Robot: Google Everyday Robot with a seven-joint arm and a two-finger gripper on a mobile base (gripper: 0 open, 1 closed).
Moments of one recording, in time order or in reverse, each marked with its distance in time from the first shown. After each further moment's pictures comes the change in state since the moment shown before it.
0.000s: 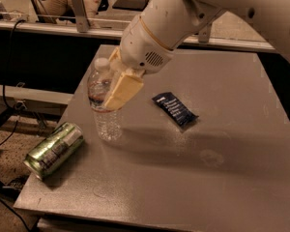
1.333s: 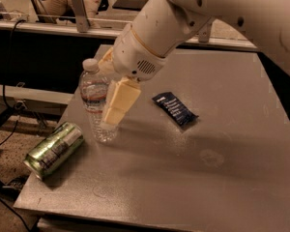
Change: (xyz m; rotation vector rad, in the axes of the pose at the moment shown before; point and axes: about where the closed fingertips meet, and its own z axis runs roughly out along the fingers) arm -0.005 0.008 0.017 -0.015 0.008 -0.016
